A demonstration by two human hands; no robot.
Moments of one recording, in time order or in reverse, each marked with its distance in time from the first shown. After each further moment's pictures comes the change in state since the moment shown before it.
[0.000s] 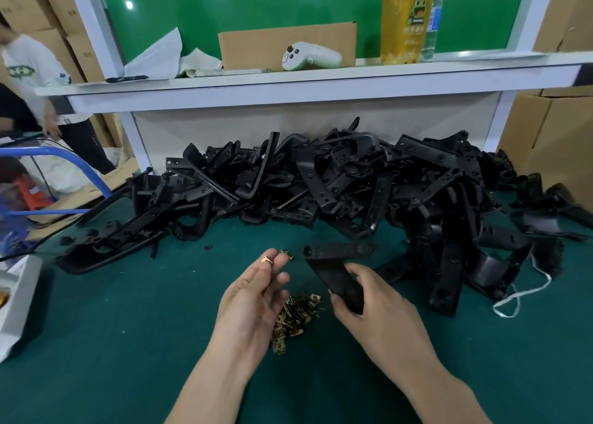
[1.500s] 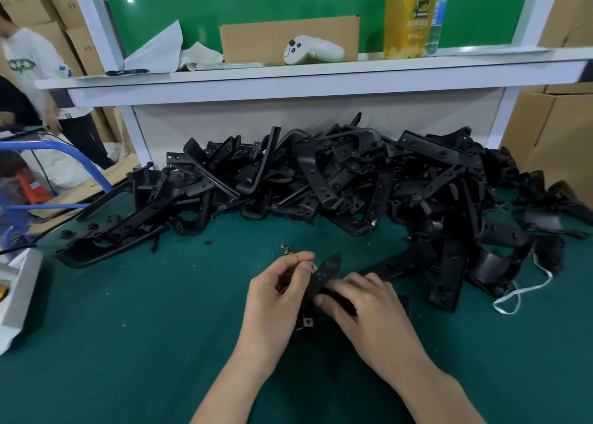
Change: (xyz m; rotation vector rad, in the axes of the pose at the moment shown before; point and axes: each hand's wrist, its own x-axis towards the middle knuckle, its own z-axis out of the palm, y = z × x) left_hand -0.014 -0.014 0.020 0.638 -0.049 0.337; right_hand 0.002 0.001 0.013 0.006 -0.040 -0.171
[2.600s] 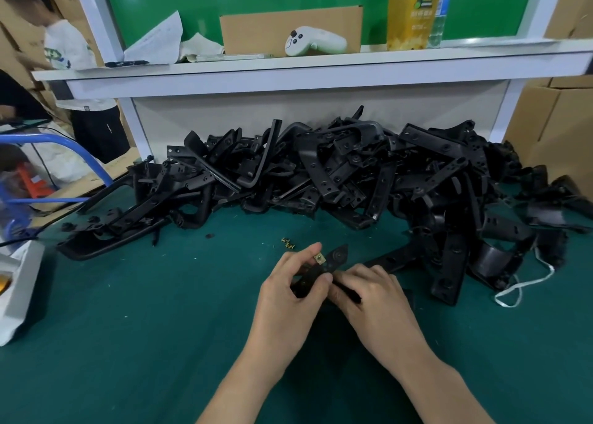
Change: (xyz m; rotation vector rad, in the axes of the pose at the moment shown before) left_hand -0.009 -0.008 0.004 0.206 -0.088 0.131; right_hand 0.001 0.005 0.005 0.045 0.088 0.005
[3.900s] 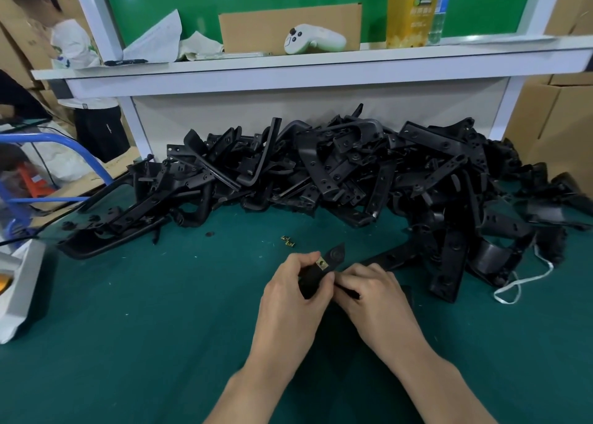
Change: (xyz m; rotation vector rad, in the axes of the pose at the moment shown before) left_hand -0.005 -0.009 0.008 0.225 0.081 -0.015; right_hand 0.001 0.003 -0.001 0.072 0.019 -0.026
